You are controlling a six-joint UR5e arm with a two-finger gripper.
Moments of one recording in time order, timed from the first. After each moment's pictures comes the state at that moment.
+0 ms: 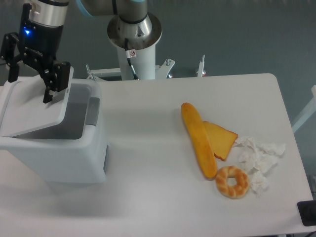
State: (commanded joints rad) arm 2.11 -1.56 -1.58 -1.11 1.17 0.50
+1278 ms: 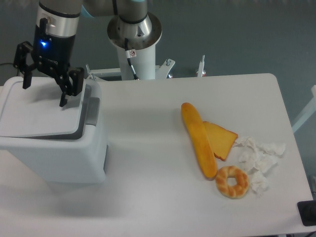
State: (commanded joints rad) arm 2.15 -1.55 -1.64 -1.12 1.13 0.30
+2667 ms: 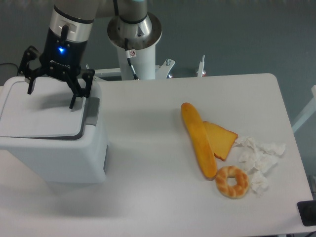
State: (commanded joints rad) arm 2.19 -1.56 -1.64 -1.12 1.08 0.20
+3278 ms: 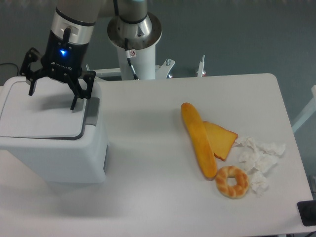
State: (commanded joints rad) arm 2.20 -1.57 -1.66 -1.12 1.08 0.20
